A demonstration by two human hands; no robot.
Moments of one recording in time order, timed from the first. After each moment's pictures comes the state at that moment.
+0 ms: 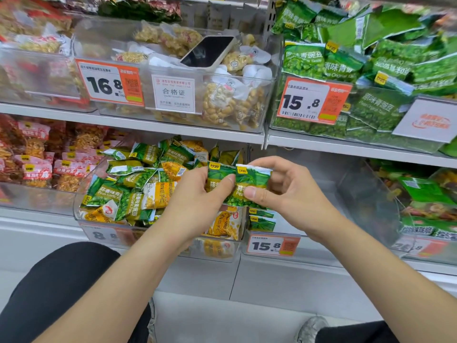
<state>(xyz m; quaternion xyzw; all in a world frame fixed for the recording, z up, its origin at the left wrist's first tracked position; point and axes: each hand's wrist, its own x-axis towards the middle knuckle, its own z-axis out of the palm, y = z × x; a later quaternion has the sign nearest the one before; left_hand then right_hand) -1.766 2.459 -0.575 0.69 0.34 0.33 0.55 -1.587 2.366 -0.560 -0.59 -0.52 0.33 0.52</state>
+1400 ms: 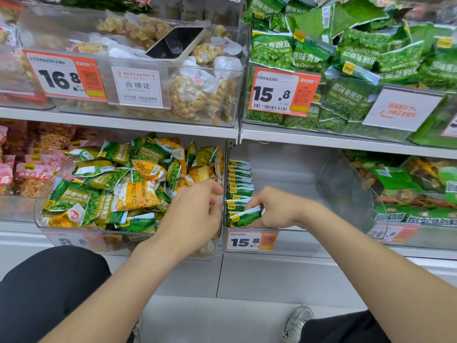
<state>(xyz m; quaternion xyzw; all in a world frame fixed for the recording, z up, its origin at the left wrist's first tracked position) -1.735 2.455 -0.610 0.87 0.35 0.25 0.24 -1.508 2.393 -0.626 -0.74 -0.61 0.28 0.09</state>
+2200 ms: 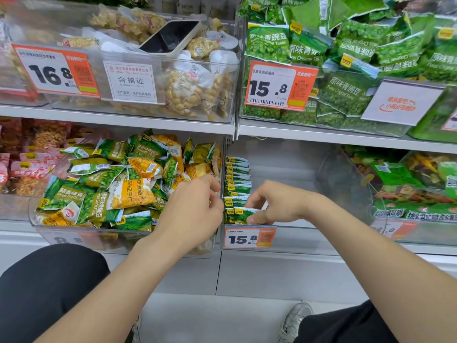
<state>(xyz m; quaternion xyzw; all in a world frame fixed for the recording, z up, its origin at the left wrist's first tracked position) -1.729 2.451 -0.606 0.86 0.37 0.25 0.23 -1.498 2.387 -0.614 -0.72 -0.62 0.30 0.09</state>
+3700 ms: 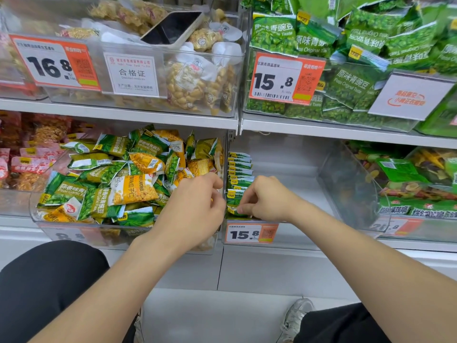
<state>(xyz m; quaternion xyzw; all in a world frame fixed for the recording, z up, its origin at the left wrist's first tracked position) -1.734 2.450 -0.606 0.87 0.35 0.25 0.23 -1.525 2.402 -0.631 -0.76 -0.61 0.17 0.14</state>
